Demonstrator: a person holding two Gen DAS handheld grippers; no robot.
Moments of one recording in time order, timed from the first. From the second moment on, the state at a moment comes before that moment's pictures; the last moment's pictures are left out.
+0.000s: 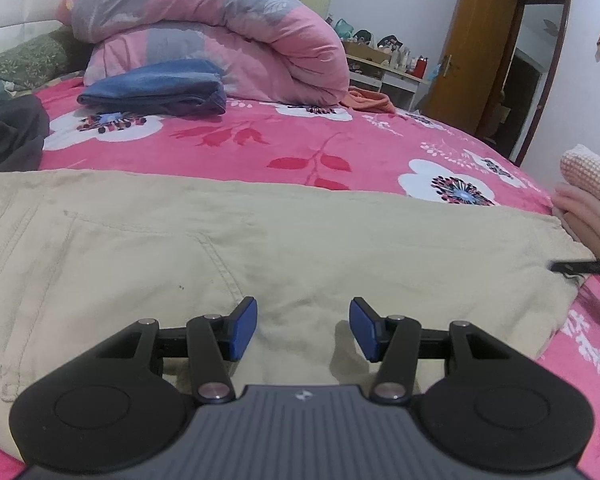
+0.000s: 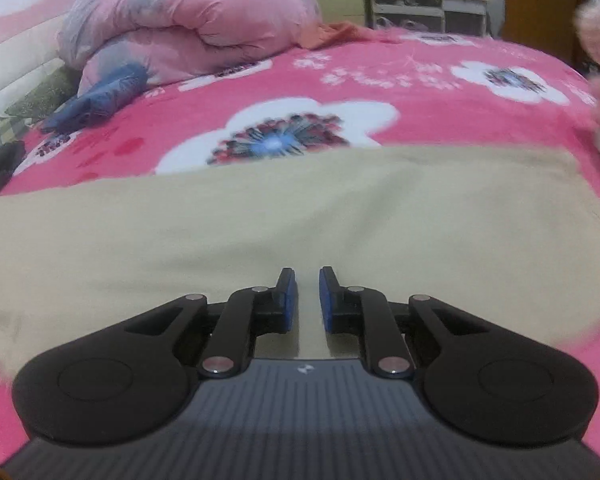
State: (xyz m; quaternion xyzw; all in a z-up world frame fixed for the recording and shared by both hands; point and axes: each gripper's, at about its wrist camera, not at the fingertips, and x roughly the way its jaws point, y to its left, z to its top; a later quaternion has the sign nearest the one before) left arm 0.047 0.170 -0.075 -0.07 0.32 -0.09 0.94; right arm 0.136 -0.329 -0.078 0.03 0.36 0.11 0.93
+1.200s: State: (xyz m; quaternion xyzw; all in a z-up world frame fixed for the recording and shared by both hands) left arm 0.020 0.235 -0.072 -0.11 0.30 0.00 0.95; right arm 0.012 -0.145 -0.067 -0.06 0.39 0.20 0.90
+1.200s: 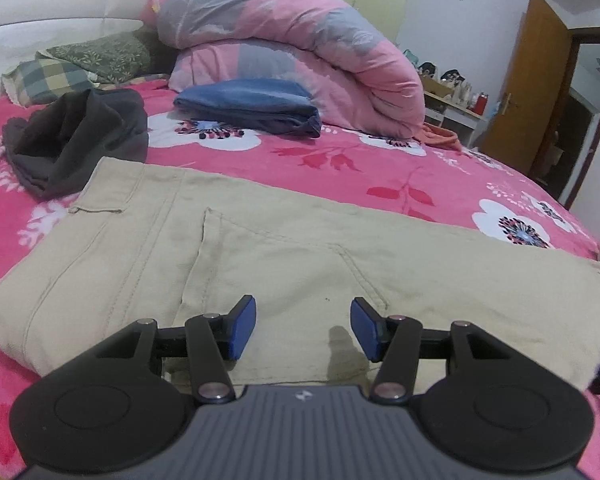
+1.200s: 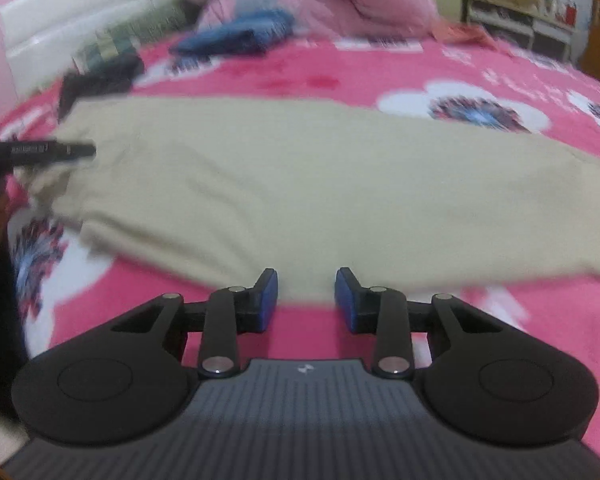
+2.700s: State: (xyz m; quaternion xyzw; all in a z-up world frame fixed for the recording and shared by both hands) left arm 0.009 0.262 -0.088 -0.19 0.26 -0.02 0.95; right arm -0.028 -0.076 -0.091 0.07 0.32 0.35 0.88
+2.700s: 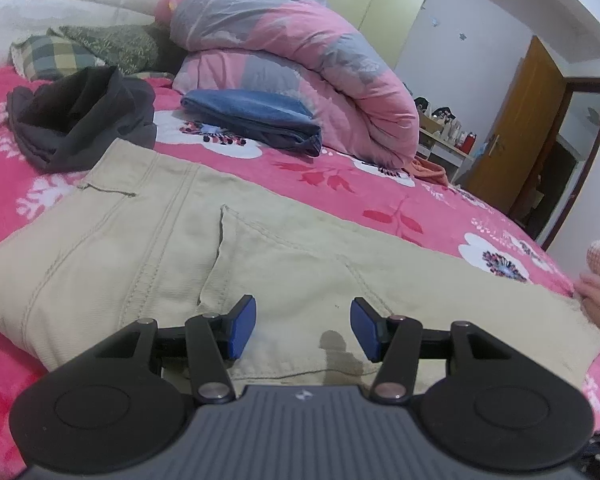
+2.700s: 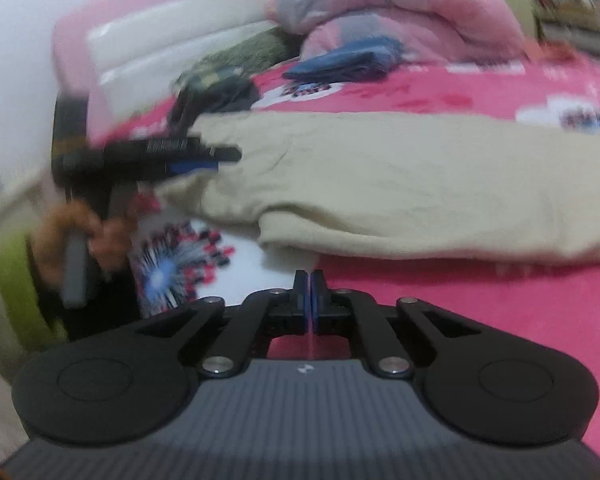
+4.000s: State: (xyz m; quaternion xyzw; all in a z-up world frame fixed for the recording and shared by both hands) left arm -0.040 0.226 -0.043 -0.07 0.23 -0.16 0.96; right arm -0.056 -0.063 -0.086 -0.29 0.16 0.40 0.85
